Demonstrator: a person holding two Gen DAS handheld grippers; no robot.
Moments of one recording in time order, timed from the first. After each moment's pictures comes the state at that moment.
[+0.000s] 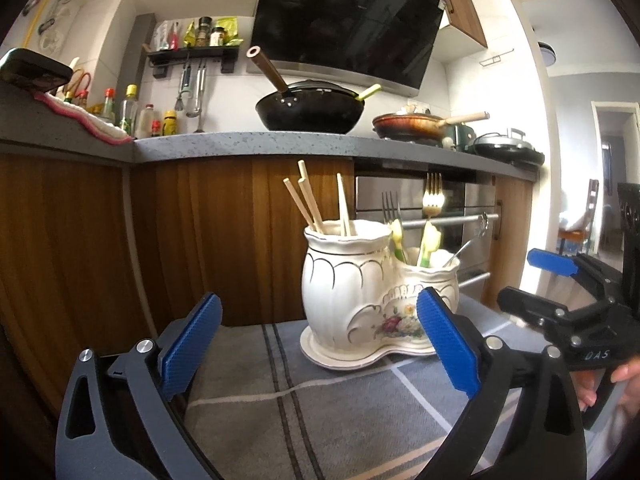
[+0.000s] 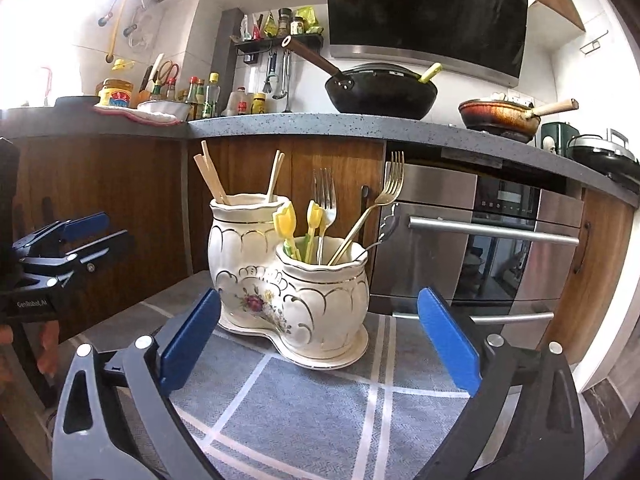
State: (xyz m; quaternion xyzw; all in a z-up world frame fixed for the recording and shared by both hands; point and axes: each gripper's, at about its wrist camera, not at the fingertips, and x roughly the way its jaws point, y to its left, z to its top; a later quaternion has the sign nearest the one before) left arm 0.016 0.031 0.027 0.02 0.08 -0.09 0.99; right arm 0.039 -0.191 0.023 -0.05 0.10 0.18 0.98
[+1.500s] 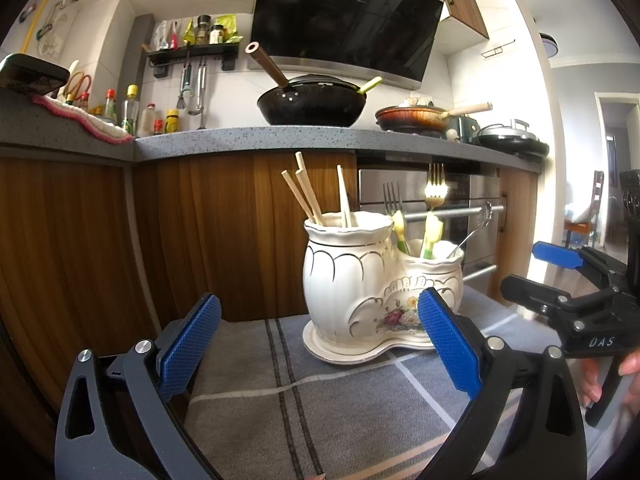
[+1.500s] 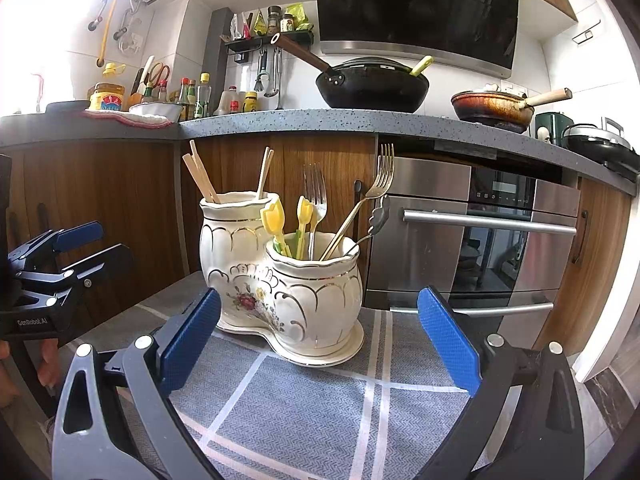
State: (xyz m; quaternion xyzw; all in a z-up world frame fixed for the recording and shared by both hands) left arm 0.017 0.025 0.024 0.03 0.08 -0.08 0.99; right arm 0.043 -0.198 0.022 -0.03 0.11 0.17 0.98
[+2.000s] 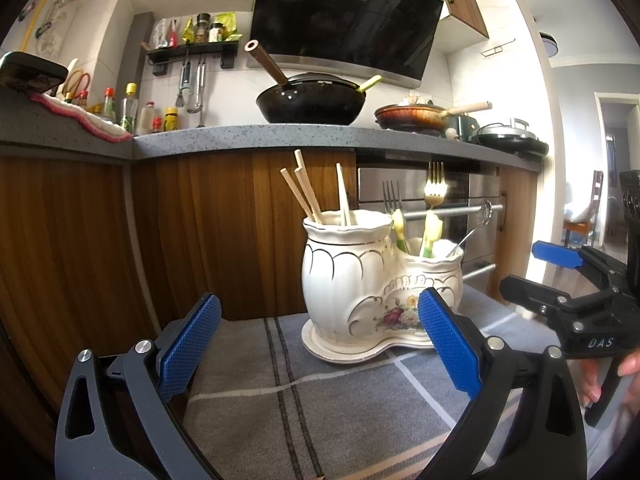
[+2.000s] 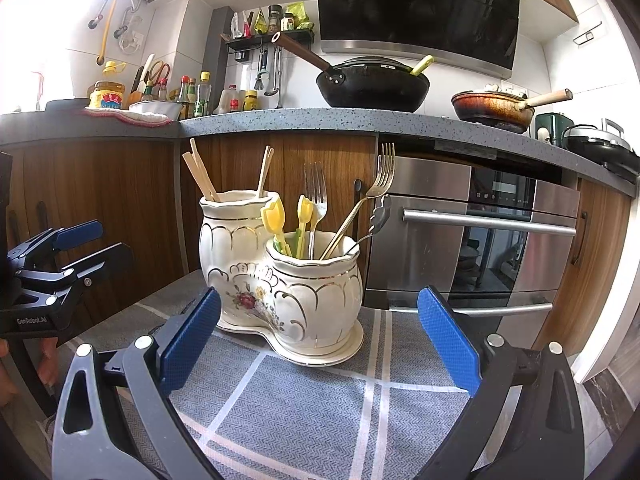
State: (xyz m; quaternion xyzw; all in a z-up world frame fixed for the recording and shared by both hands) left arm 0.018 0.025 0.024 0.03 0.09 -0.09 0.99; right arm 0.045 -0.198 0.021 -0.03 0.11 0.17 0.98
